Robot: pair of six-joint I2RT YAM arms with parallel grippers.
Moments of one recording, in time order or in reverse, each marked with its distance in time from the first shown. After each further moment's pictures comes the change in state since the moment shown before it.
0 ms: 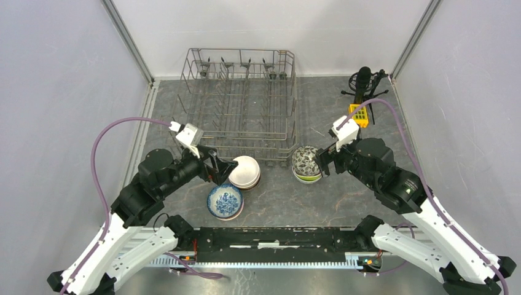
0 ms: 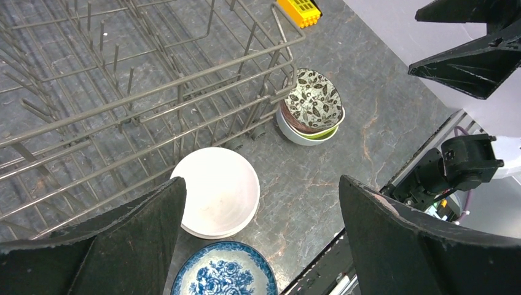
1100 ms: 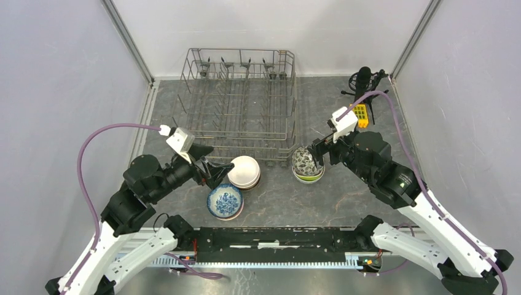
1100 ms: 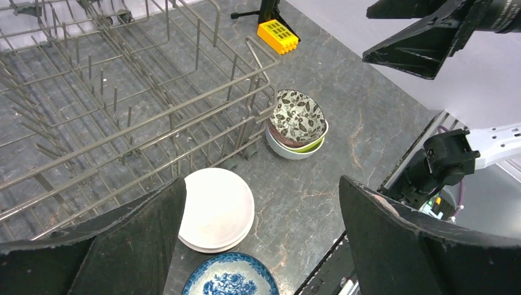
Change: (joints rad) left arm 0.000 -0.055 0.041 0.008 0.061 0.071; right arm 0.000 0.066 0.026 0.133 0.018 0.024
